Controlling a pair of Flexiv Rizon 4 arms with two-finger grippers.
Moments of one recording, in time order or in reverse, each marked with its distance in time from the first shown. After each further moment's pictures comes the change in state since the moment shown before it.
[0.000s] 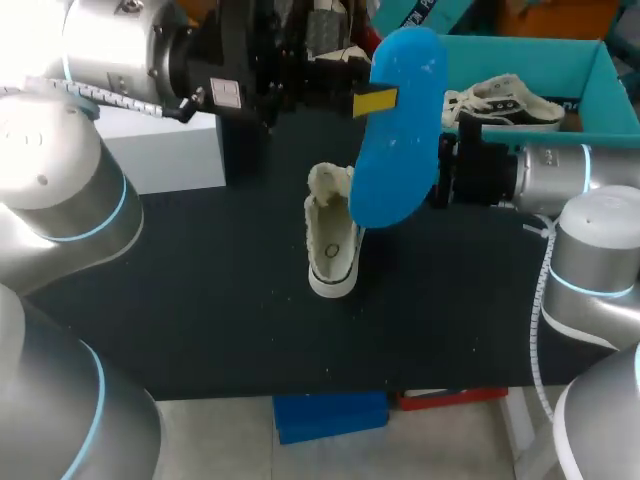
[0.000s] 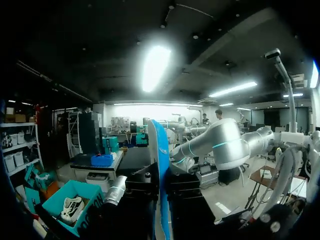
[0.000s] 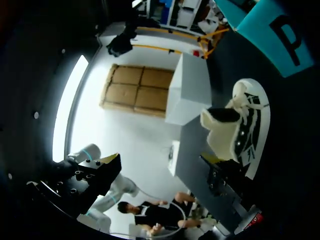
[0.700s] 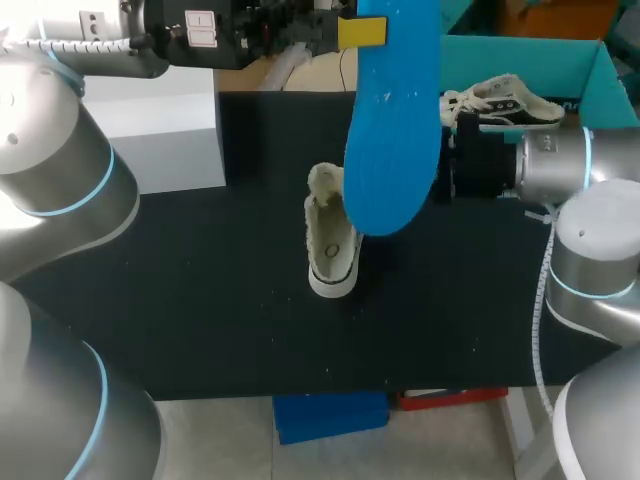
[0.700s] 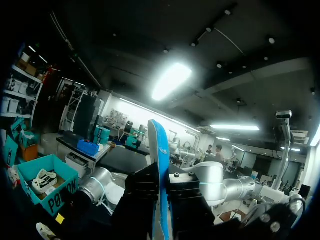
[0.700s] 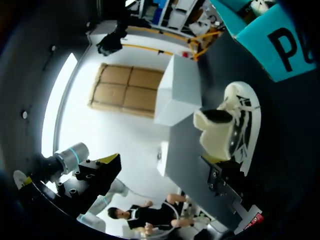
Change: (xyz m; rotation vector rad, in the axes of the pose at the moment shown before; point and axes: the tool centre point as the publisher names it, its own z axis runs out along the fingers) left arm 0.000 -0.066 -0.015 0.127 0.045 -0.408; right arm 0.002 0.000 0.001 -0.003 -0.105 0.000
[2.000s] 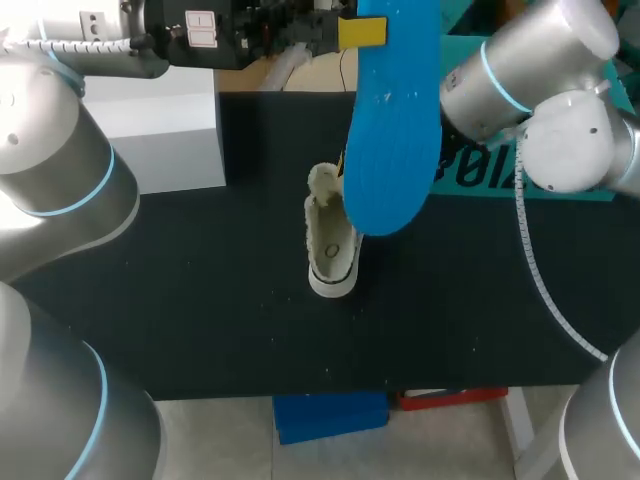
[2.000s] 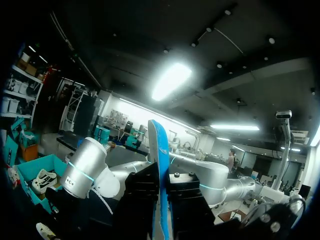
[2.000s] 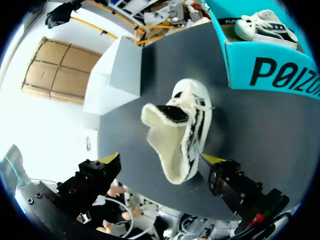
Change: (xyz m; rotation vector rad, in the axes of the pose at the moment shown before) left arm 0.000 0.000 0.000 0.000 0.000 0.000; right arm -0.041 0.005 0.019 0.097 -0.709 -0.046
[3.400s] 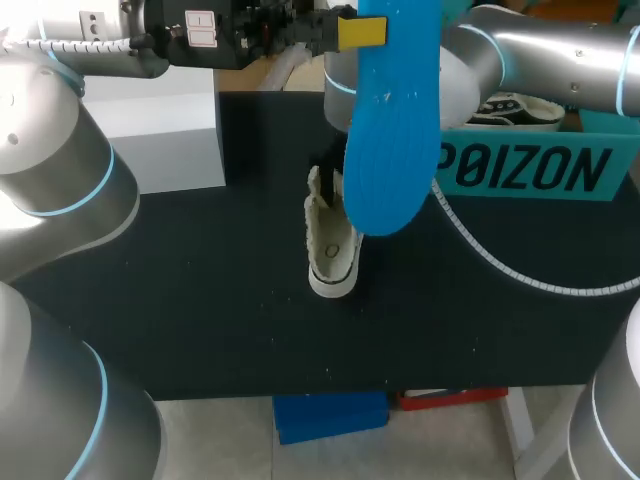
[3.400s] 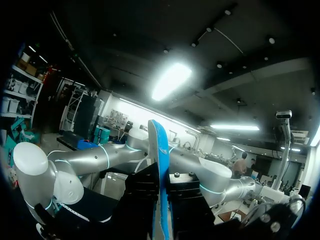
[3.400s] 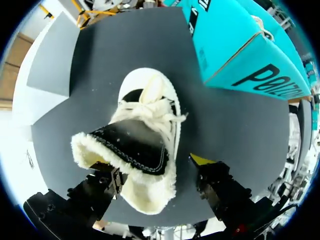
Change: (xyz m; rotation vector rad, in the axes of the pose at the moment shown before) left arm 0.000 0.000 0.000 0.000 0.000 0.000; right arm -0.046 0.024 0.086 0.076 -0.633 0.083
